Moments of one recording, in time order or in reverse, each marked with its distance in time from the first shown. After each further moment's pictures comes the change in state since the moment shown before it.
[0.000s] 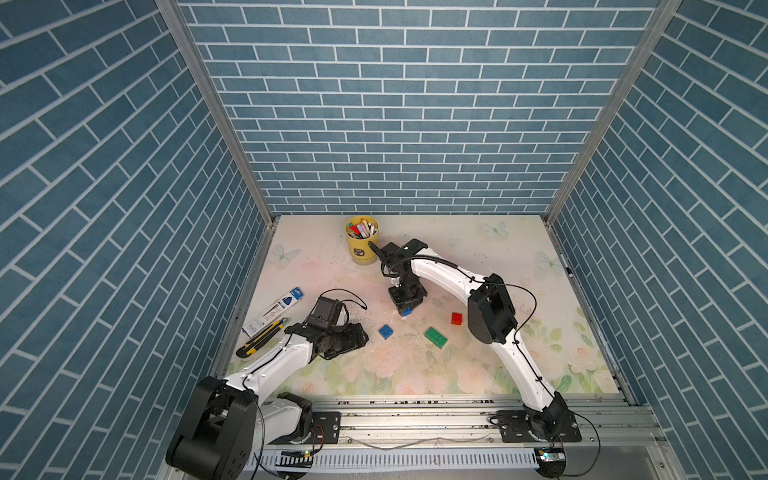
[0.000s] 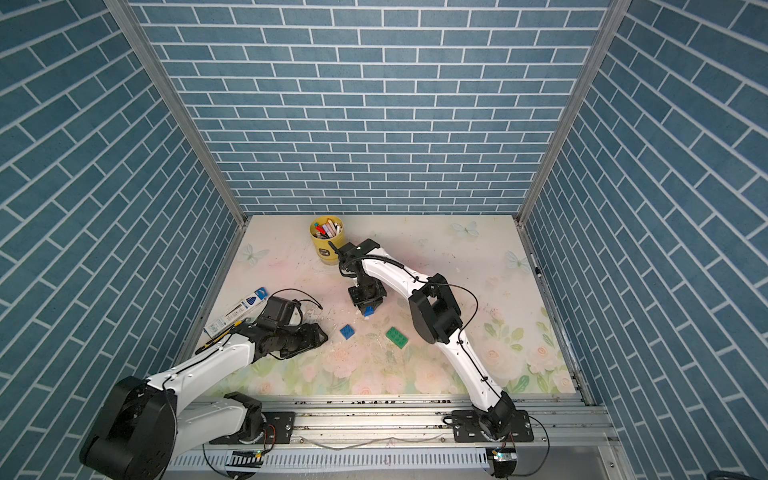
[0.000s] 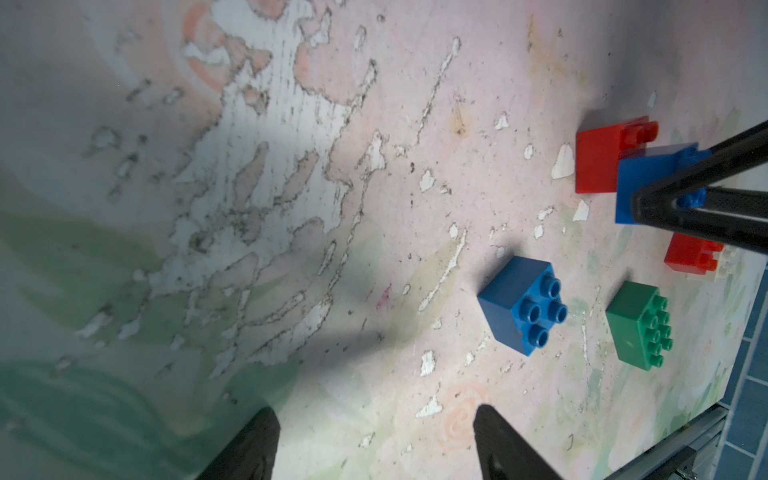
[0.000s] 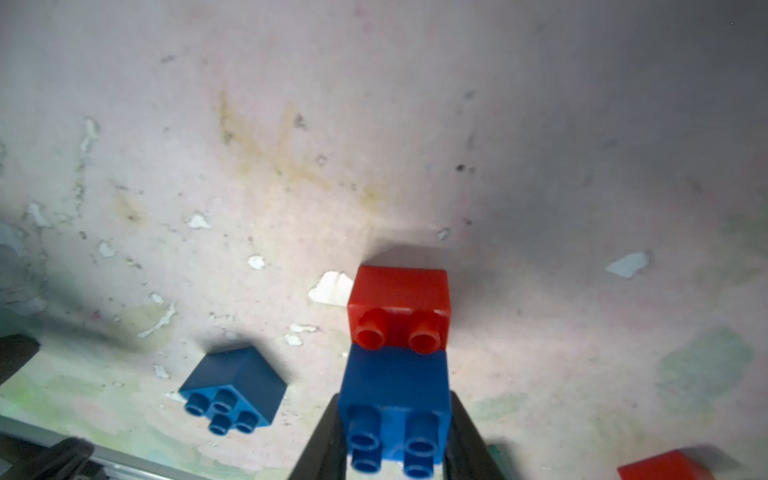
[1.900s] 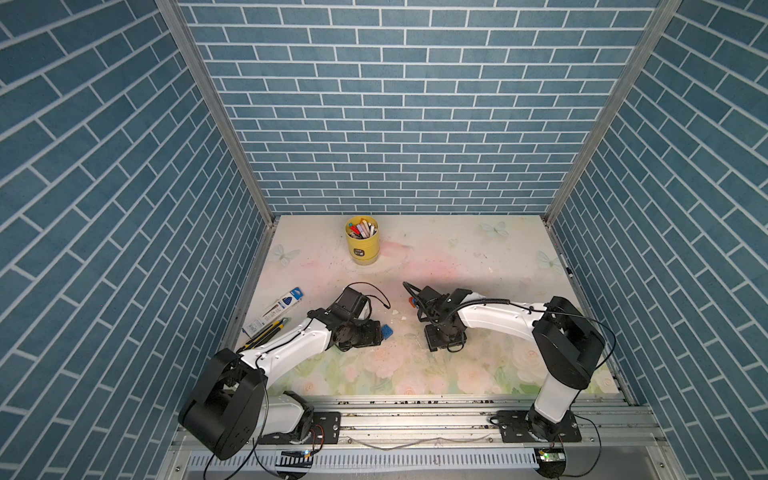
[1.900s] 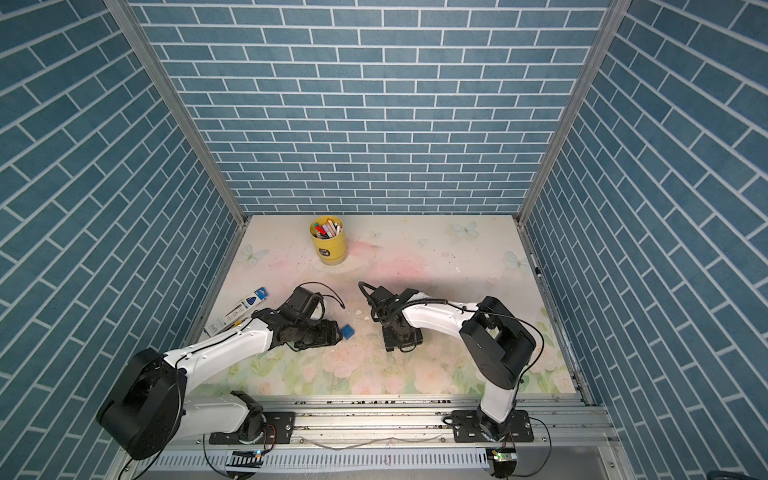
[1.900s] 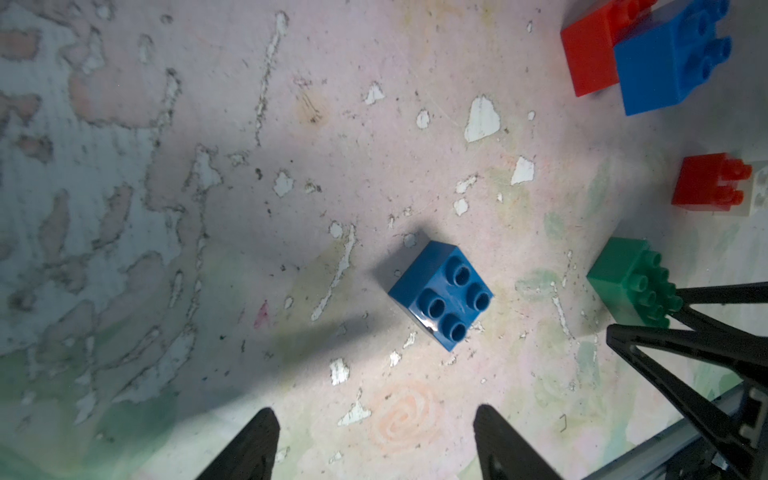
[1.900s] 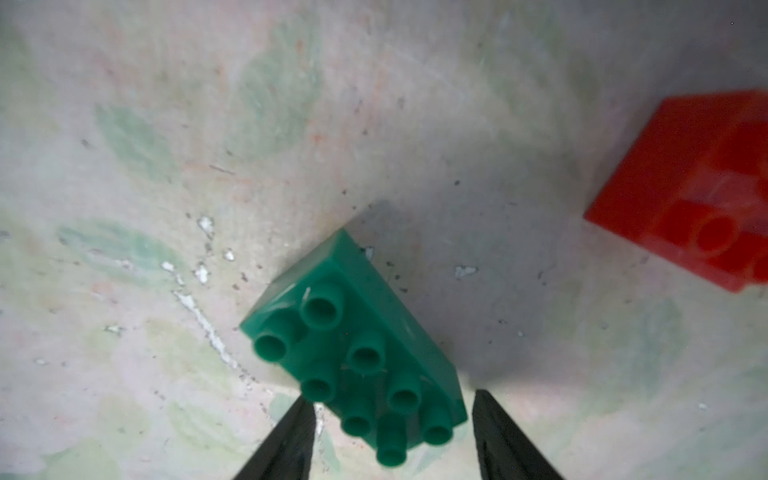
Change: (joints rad) left arm -0.196 0.142 0.180 -0.079 -0.087 0.023; right arm 0.090 -0.665 -1.102 0.543 0.151 0.282
